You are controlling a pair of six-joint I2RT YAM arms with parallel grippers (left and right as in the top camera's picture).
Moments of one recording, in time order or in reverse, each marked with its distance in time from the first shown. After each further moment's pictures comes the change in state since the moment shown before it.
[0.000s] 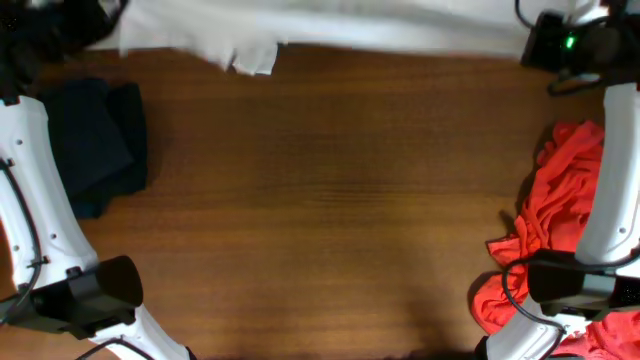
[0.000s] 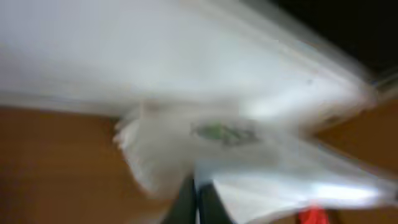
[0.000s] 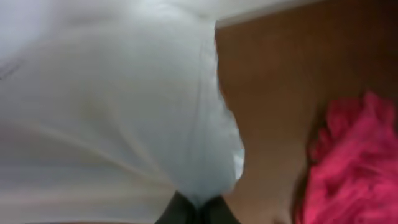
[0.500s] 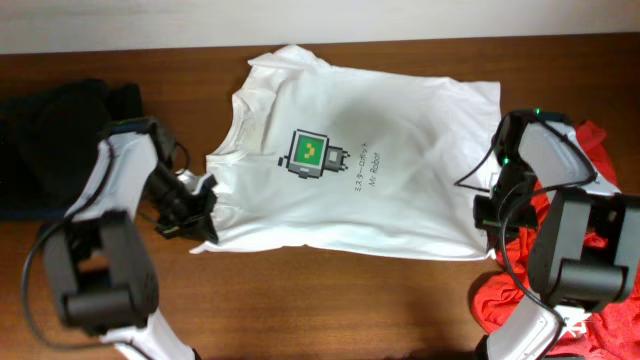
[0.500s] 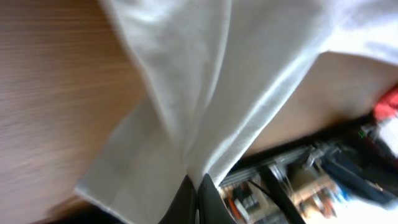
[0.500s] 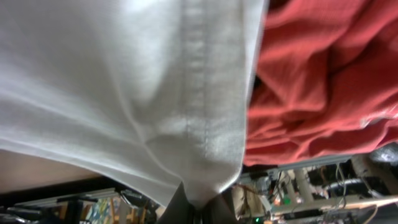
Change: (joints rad) left arm -0.161 -0.034 -0.985 -0.377 -0.381 0.323; right arm -0.012 0.026 -1.059 -0.125 0.145 0.027
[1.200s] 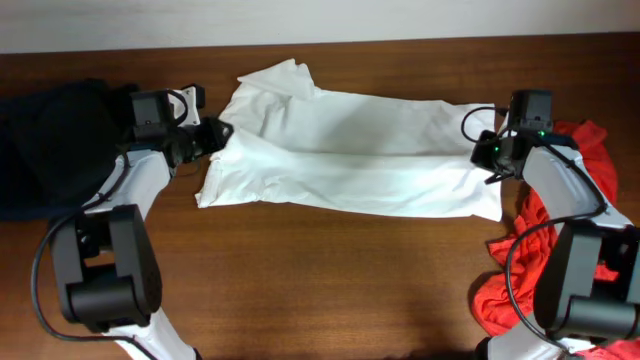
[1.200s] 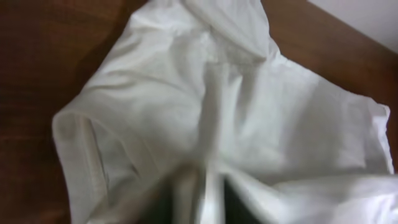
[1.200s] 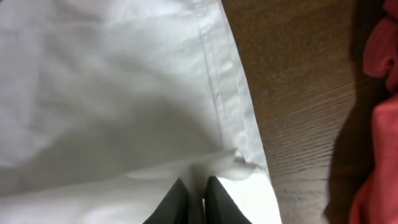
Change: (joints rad) left arm -0.034 0.021 -0.163 1.326 0.192 -0.335; right arm 0.000 -0.150 -0.151 1.015 -0.011 0.084
